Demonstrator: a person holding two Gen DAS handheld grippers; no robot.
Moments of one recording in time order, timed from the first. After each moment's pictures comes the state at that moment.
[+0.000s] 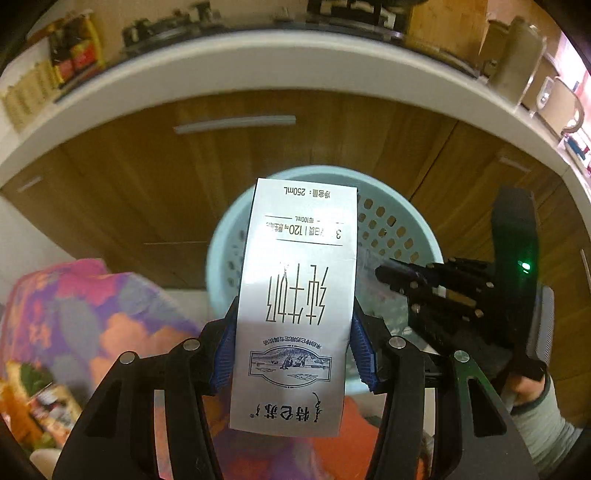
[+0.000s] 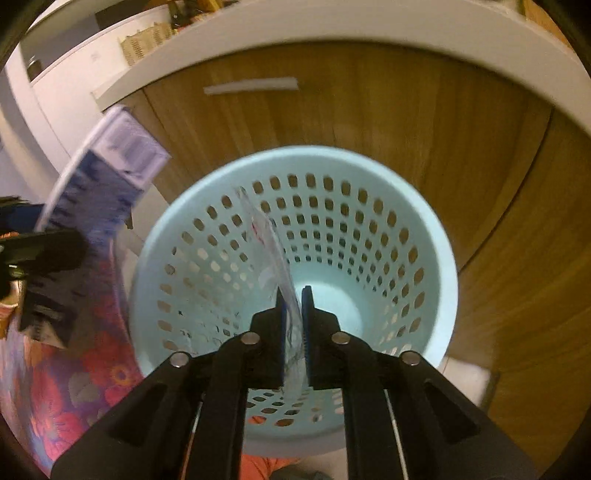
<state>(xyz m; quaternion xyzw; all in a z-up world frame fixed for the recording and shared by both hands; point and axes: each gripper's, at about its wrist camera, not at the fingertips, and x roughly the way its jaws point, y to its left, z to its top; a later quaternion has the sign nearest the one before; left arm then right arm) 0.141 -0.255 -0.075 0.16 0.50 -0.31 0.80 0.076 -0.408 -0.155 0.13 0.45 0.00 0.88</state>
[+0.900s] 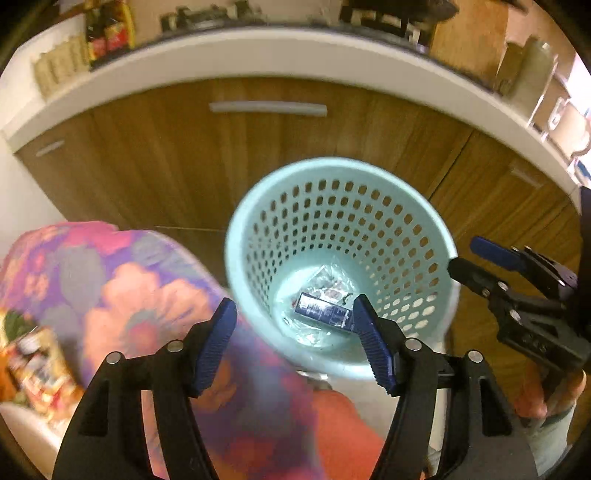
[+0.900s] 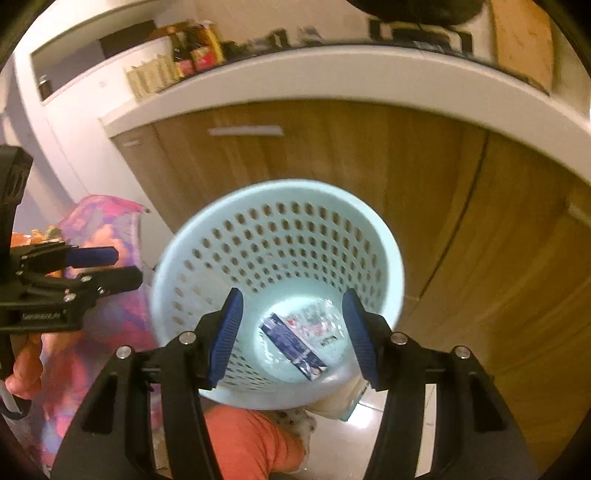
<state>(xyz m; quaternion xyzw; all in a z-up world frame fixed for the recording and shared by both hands) 0.120 -0.208 -0.083 0.12 0.47 -0.28 0.83 0.027 -0.398 -0.091 0.11 0.38 -0.01 0.92</state>
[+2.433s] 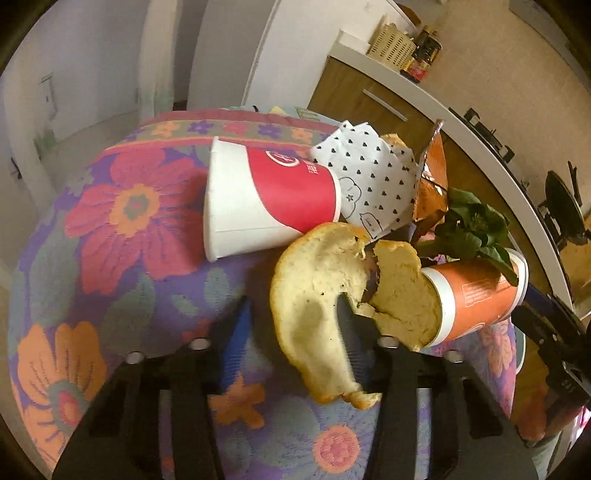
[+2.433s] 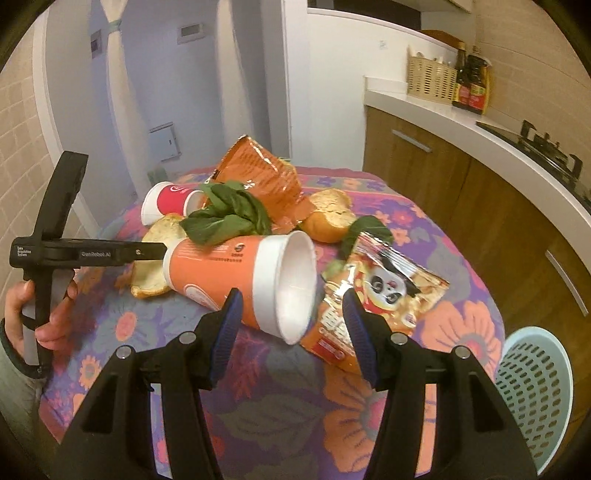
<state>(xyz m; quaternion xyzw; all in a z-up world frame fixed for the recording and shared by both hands) 0.051 0.228 -0.083 -0.18 0.45 -0.01 0.87 0.060 -0.053 -0.036 -0.10 0.34 0.30 0.88</state>
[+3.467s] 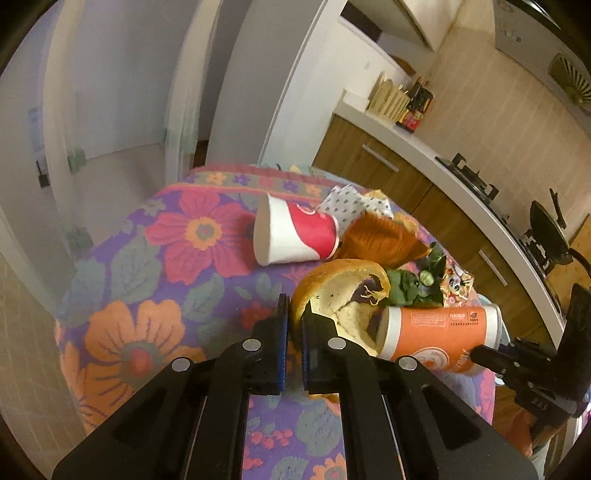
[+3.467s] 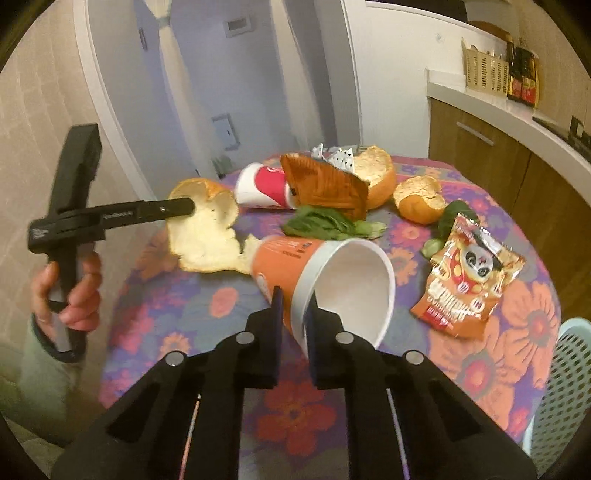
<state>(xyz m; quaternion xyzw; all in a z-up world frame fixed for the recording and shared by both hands) -0.032 0.250 -0.027 -0.19 0.36 0.02 0.91 0.002 -0.033 -0.025 -0.06 0.36 0.41 0.84</state>
